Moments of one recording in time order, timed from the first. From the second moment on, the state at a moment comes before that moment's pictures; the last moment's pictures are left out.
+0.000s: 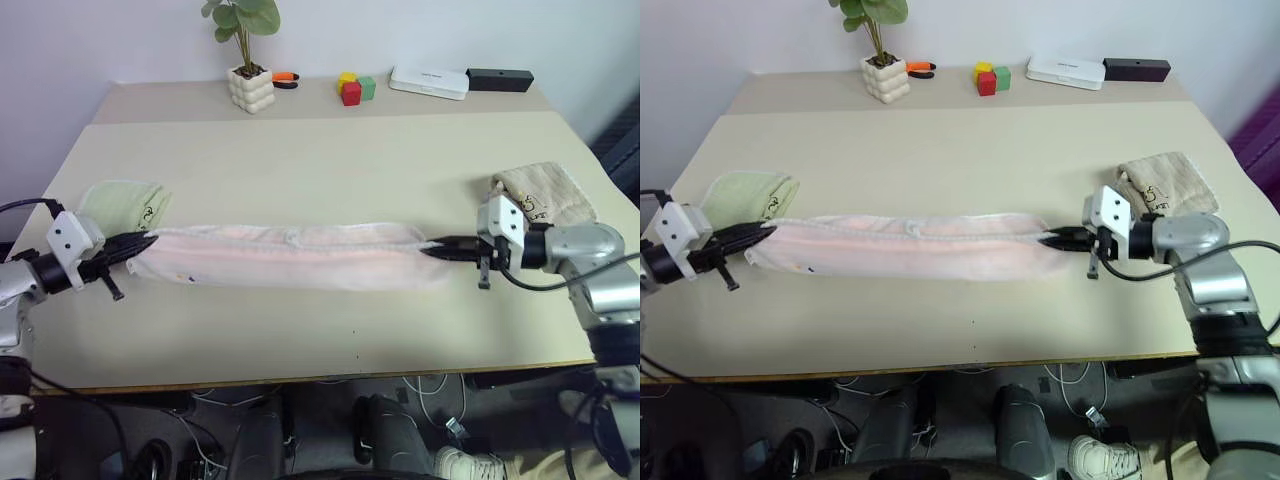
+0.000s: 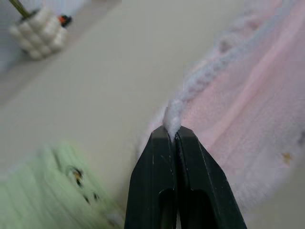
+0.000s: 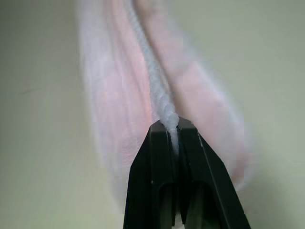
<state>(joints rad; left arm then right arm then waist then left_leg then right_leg) -0.36 0.88 0.26 0.60 -0.33 -0.34 -1.18 -0.53 -0.80 0.03 0.30 0.29 0.04 1.29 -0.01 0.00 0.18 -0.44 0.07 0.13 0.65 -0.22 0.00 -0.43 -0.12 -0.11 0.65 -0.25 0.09</state>
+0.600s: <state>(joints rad) -0.51 0.78 0.22 0.87 -0.22 -0.46 -1.06 -0.71 -0.67 0.05 0.68 0.10 -0.21 1.13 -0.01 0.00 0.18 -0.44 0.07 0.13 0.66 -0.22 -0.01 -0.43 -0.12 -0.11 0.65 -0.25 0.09</state>
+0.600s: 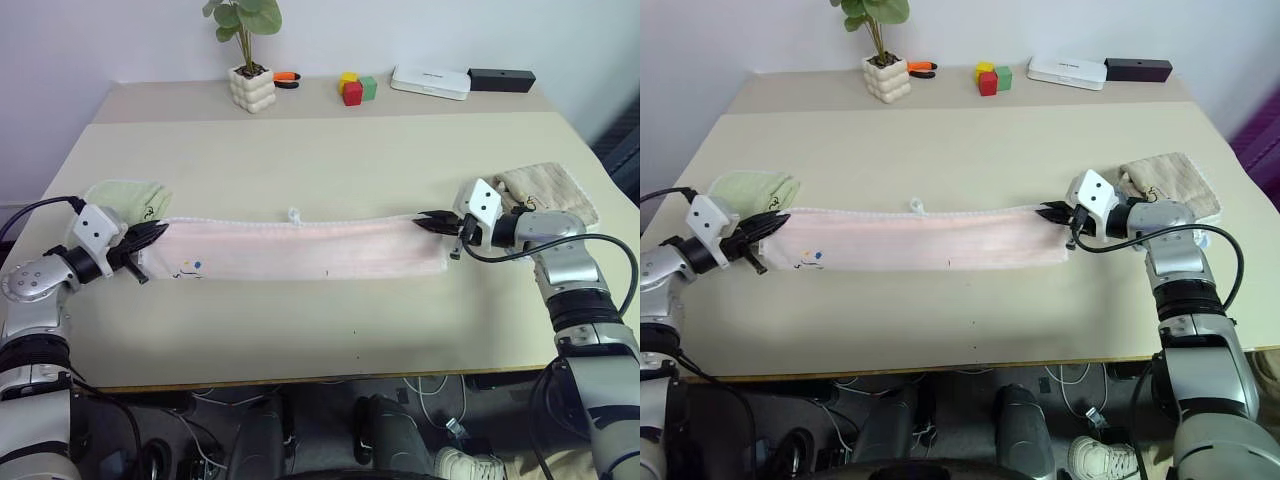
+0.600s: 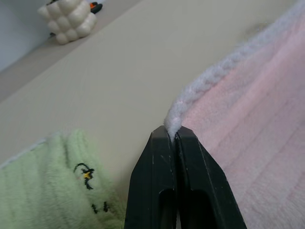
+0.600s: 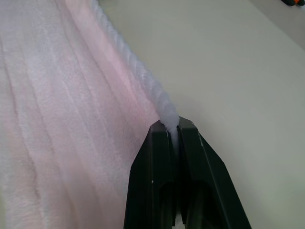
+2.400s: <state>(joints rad) -0.35 0.25 0.16 0.08 -0.43 0.29 -0.54 -0.47 -0.15 0.00 0.15 0.17 0.40 0.30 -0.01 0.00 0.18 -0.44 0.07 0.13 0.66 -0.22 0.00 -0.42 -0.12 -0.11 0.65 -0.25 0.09</state>
